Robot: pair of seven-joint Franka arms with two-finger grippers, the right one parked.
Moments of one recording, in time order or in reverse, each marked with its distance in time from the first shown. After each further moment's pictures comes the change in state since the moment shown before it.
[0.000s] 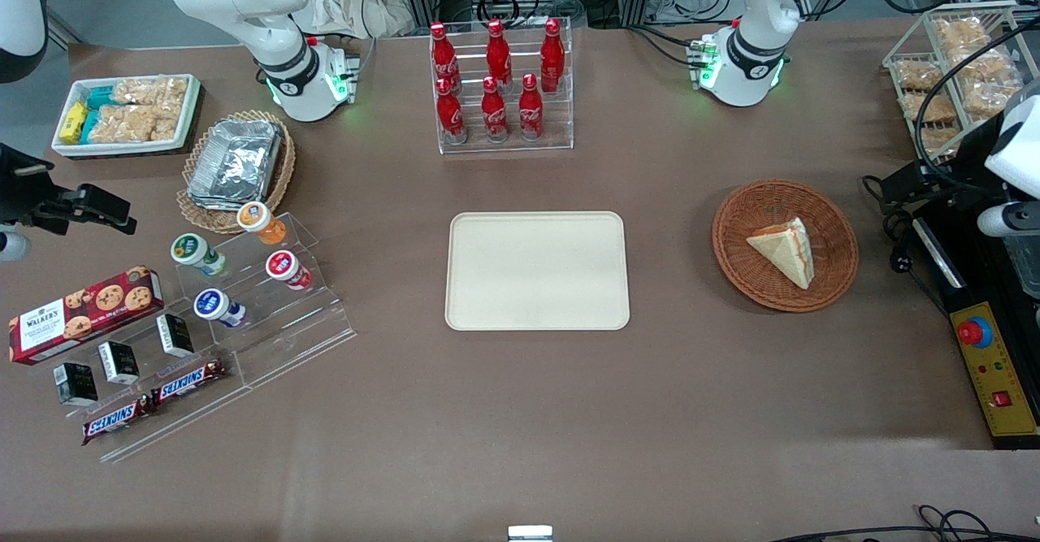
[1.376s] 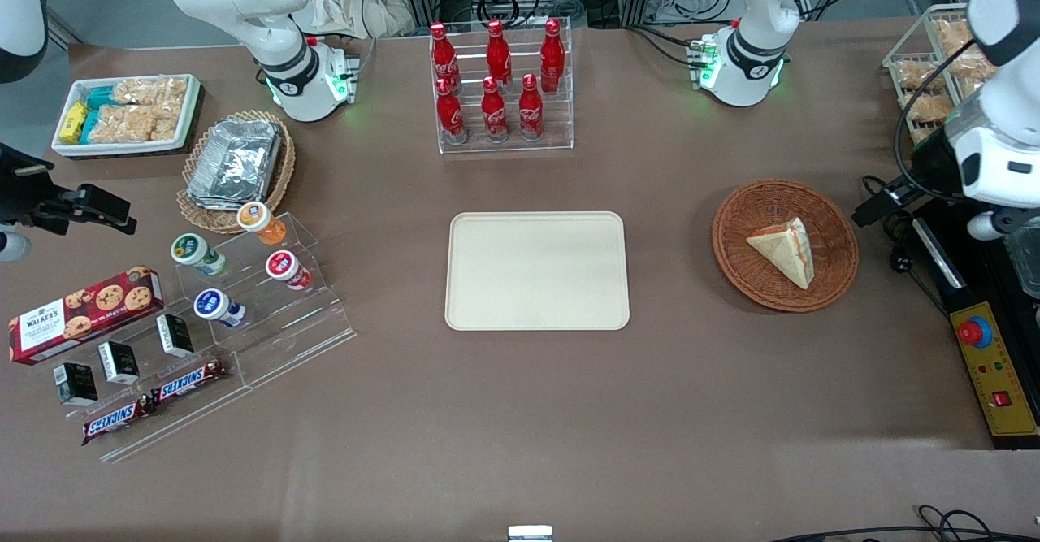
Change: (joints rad) arm 0.001 -0.203 0.004 -0.486 -0.001 0.319 -0.542
